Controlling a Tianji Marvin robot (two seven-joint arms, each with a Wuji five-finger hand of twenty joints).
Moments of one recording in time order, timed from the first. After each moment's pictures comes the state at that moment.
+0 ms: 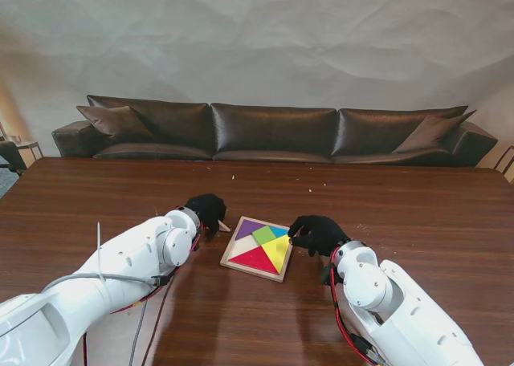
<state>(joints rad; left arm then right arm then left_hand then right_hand) 0.83 -1.27 -0.50 -0.71 0.50 -0.01 0.17 -1.37 -1.14 1.04 -1.39 -0.40 0.09 -0.01 0.97 -0.88 0.84 -0.19 1.00 0.15 0.85 0.15 1.12 0.23 0.77 1.18 0.93 0.31 0.49 0.92 0.70 0.26 1.11 0.55 0.29 -0.68 1.23 -0.16 0.72 -0.07 0.70 0.36 0.82 0.10 0.71 0.52 1.08 0.12 0.79 0.62 0.74 0.25 1.28 0.70</state>
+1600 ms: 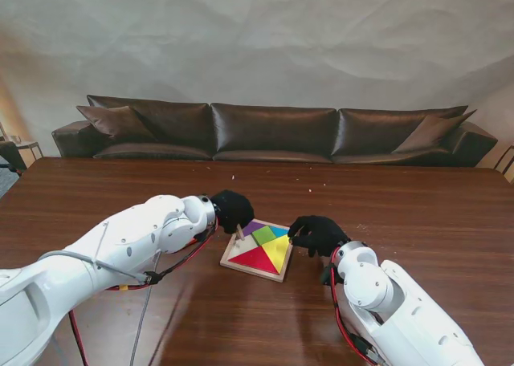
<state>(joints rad) 0.69 -1.18 -0.30 -0.88 0.74 -0.30 0.06 -1.37 -1.14 1.05 -1.40 -0.38 0.09 -0.01 0.97 -0.88 0.84 -0.19 1.00 0.13 0.88 0.13 1.09 0.23 0.78 1.26 1.00 0.25 0.42 0.87 0.70 0.24 1.09 0.56 0.29 -0.65 1.23 -0.16 0.72 -0.06 0.70 0.36 0.82 0.11 0.71 0.52 1.08 0.12 0.79 0.62 0.74 0.25 1.28 0.70</state>
